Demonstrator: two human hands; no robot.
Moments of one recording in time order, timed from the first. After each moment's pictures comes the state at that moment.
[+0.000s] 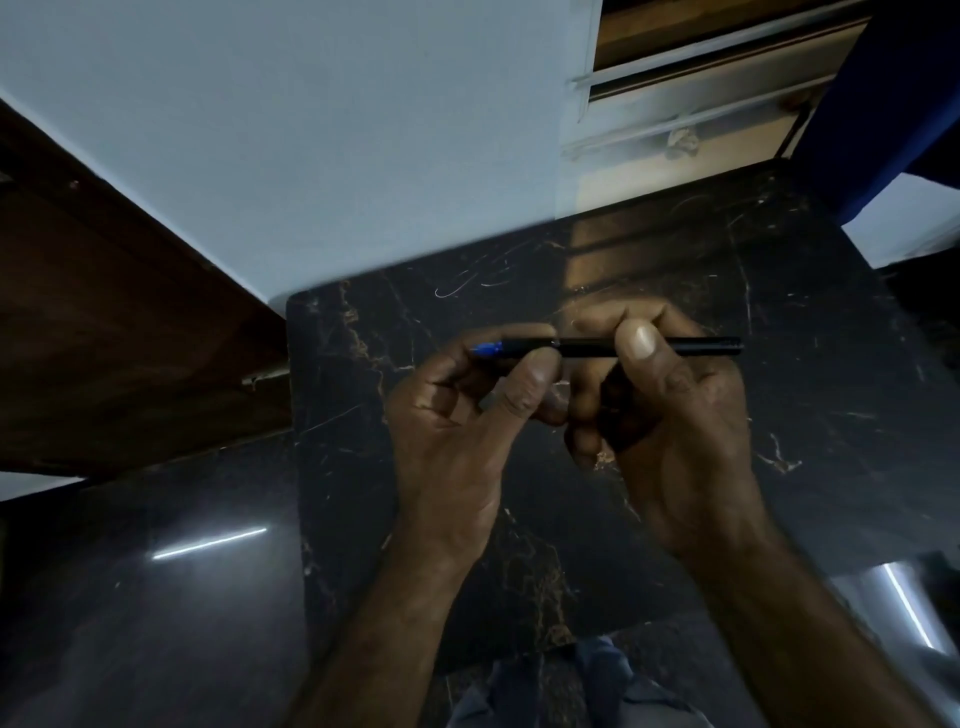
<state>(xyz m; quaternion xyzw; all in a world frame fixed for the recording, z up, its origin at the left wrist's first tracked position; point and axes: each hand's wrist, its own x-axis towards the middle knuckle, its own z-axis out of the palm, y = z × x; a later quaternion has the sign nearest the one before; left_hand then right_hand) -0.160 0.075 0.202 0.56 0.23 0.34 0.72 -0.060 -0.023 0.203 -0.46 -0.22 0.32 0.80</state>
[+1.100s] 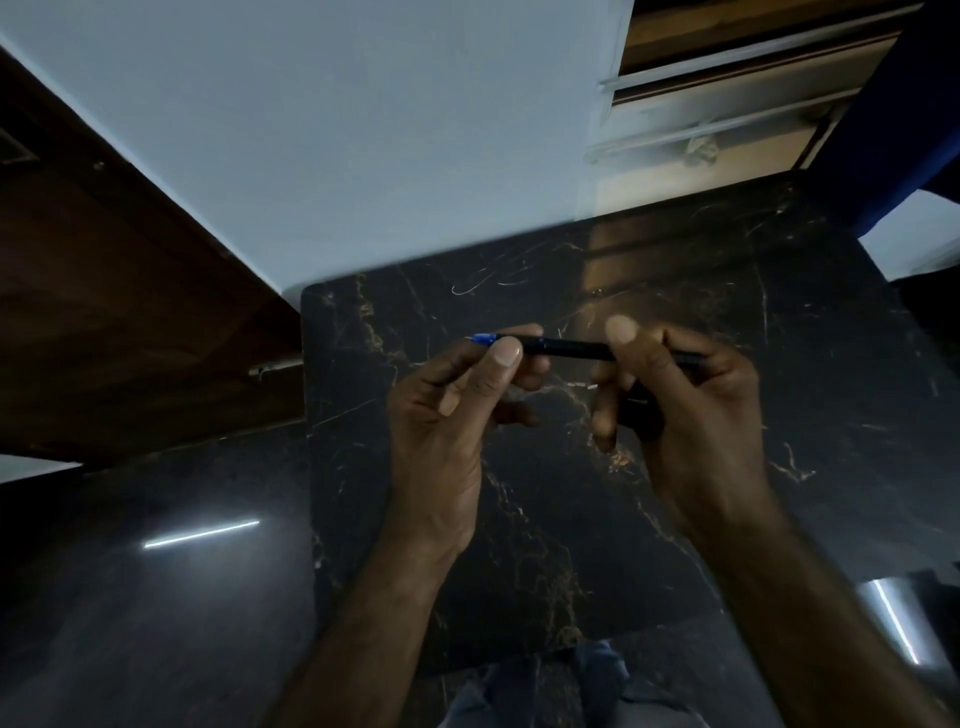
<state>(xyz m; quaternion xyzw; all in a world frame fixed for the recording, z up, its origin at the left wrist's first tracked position) -0.181 0.102 0.190 0.52 0.26 0.33 0.74 -0.061 -0.008 0.195 -0.54 -0.18 0.30 0.77</state>
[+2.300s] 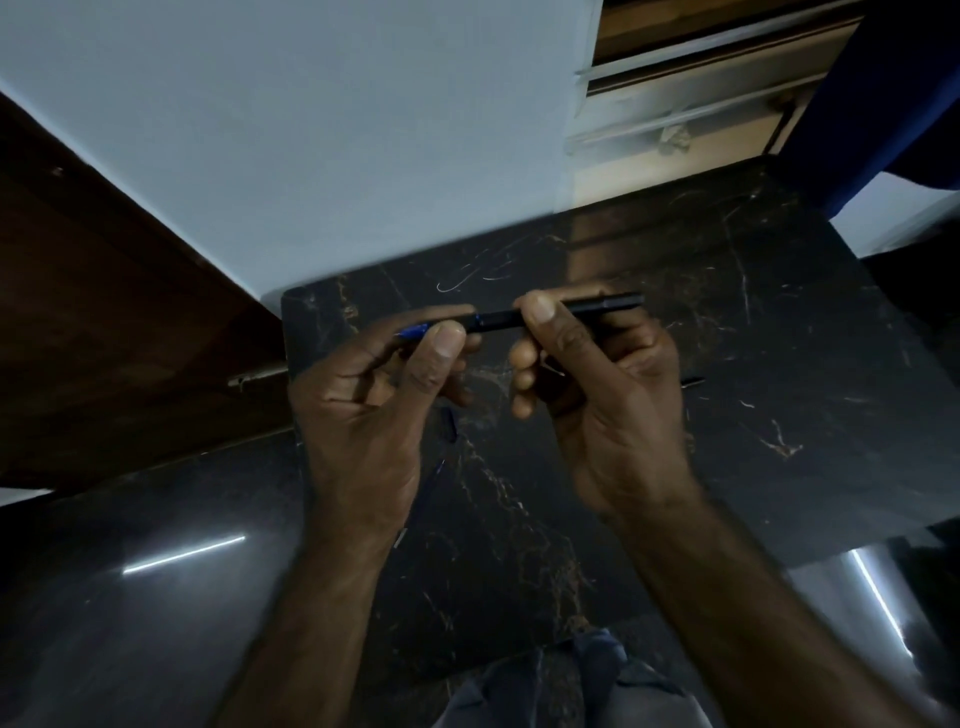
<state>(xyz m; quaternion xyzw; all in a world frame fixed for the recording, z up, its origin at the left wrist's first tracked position) -0.206 0.141 0.195 0.62 0.22 0.40 0.64 -0.099 0.035 0.207 -0.43 -0.14 0.33 0.83</state>
